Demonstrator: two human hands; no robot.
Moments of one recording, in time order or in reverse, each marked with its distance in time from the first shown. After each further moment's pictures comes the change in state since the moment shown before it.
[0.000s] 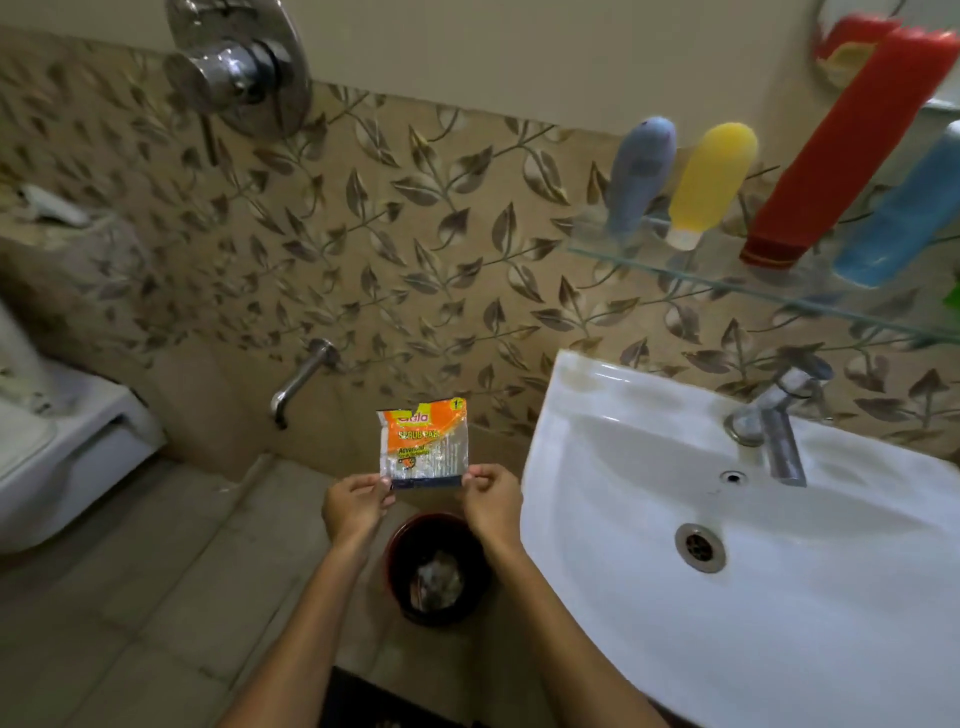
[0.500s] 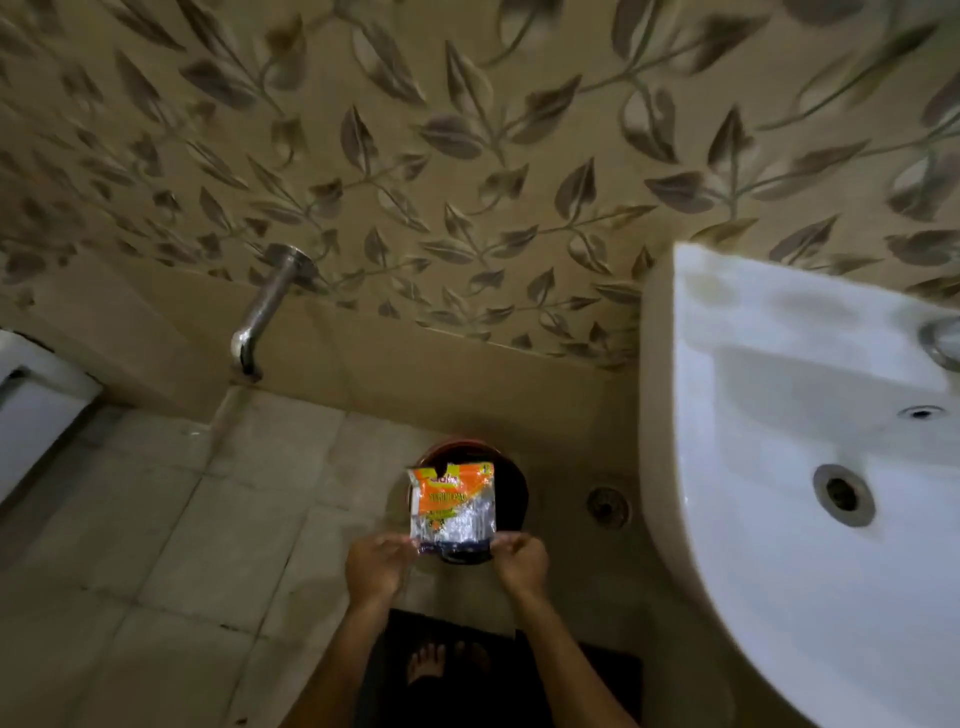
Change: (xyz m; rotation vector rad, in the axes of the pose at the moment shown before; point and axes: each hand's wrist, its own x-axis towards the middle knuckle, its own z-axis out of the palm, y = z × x) left_hand 0.127 -0.170 -0.040 0.377 -0.168 -0.218; right_hand 0.037 0.158 0.117 -0.138 0.023 0.526
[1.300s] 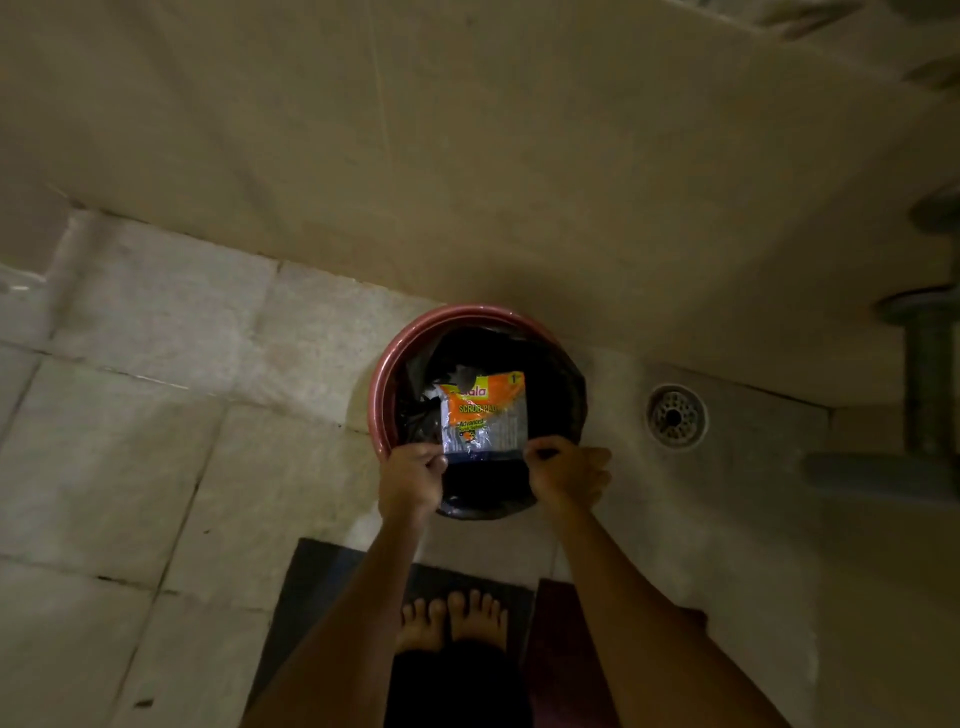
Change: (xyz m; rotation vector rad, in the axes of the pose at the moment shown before) left_hand 0.237 -0.194 0.167 0.382 -0.173 0.040; right_hand 0.297 0.150 0.119 -0.426 0.200 0.139
